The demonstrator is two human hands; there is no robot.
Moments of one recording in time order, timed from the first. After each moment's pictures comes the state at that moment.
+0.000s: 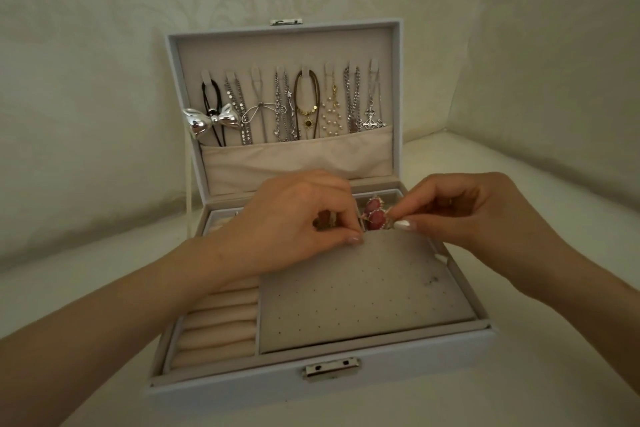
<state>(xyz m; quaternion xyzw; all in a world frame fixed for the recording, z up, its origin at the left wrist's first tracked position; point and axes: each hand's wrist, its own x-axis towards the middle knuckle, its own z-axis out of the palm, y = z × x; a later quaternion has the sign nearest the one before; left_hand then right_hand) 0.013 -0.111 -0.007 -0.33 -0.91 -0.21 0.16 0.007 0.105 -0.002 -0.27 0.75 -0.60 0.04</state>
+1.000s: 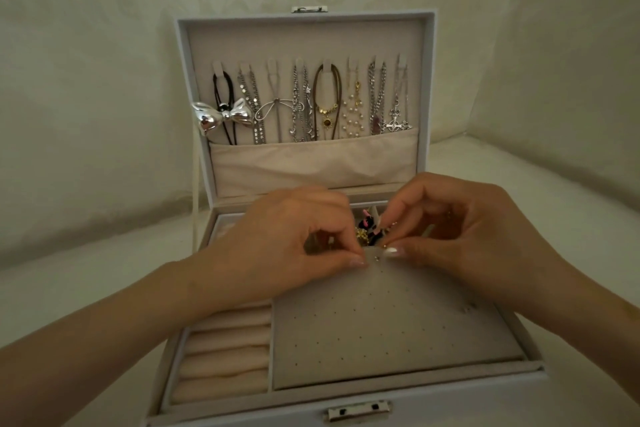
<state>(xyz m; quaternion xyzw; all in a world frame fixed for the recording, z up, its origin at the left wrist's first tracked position) 0.022 -0.131 -0.014 -0.33 -0.89 -0.27 0.13 0.000 0.077 -0.006 -0.33 0.80 -0.50 0.00</state>
